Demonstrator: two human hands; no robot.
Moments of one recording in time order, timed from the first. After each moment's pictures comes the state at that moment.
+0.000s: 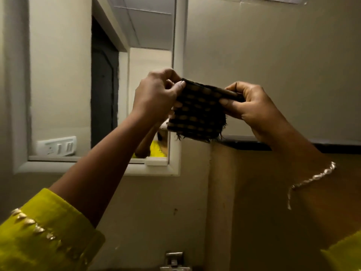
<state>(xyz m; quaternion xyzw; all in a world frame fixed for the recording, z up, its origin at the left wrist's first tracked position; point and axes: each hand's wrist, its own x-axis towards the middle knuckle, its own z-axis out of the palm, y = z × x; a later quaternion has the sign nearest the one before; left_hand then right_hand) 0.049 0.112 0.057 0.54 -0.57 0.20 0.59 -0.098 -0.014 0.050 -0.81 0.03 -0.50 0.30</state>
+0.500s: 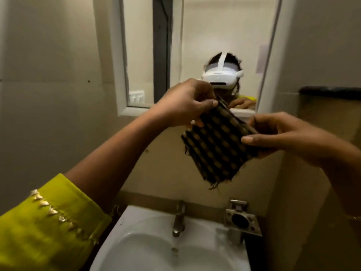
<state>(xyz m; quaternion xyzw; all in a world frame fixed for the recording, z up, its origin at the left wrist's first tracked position) 0.121 0.226 -0.028 0.72 -0.57 0.04 0.40 -0.027 0.058 -0.056 -0.91 0.00 -0.14 0.39</state>
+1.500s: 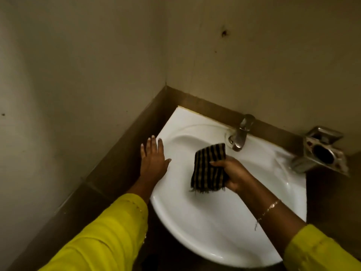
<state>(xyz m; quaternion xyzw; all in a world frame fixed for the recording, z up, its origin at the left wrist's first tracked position) 0.244 0.365 -0.491 0.98 -0.21 -0.05 0.04 0.133 0.189 -0.395 -0.55 0.40 0.07 0.73</state>
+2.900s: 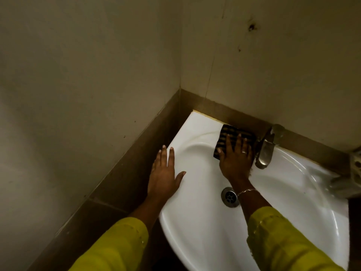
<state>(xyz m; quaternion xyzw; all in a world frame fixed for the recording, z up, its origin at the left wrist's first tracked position) 0.248 0.372 -0.509 0.97 -0.19 -0.05 0.17 0.226 0.156 -0.506 -0.97 0.24 -0.04 0.08</state>
